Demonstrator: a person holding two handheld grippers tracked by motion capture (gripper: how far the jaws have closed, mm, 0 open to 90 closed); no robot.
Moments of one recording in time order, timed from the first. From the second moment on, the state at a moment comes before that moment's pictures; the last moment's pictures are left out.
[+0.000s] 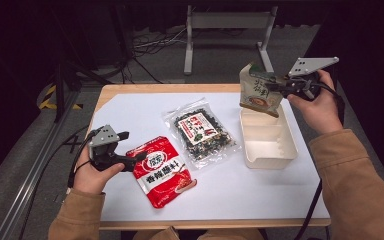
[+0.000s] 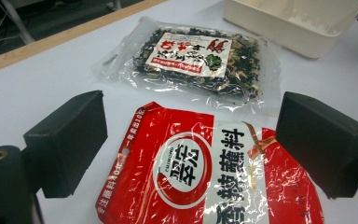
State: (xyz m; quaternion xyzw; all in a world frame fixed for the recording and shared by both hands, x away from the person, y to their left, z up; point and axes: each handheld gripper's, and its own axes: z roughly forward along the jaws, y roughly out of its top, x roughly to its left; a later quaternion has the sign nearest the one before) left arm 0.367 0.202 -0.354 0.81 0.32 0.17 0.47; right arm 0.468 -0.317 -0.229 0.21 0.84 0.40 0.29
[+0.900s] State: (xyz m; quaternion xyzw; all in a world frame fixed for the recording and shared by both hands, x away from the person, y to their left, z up) left arm 0.366 0.207 -0.360 0.80 0.34 0.17 0.46; right arm 0.504 -0.350 -0.266 0.23 0.82 0.43 0.30
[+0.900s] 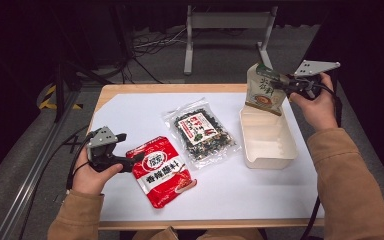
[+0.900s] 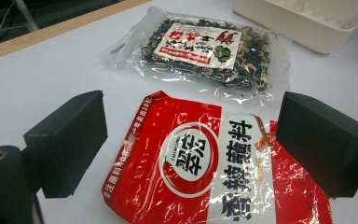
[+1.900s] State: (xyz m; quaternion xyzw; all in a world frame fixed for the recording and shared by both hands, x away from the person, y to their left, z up) left arm 0.360 0.217 -0.367 0.80 0.35 0.17 0.45; right arm 0.532 -0.333 -0.297 0.24 0.83 0.41 0.29
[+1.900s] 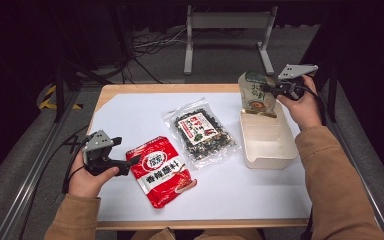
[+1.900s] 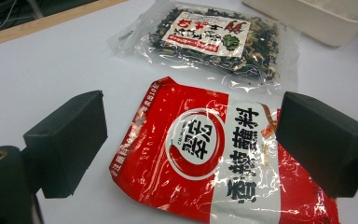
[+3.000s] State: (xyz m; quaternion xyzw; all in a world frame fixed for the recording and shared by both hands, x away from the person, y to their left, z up) left arm 0.366 0.212 -0.371 0.81 0.35 0.16 0.45; right arm 0.529 -0.320 -0.291 0.18 0.88 0.33 0.30
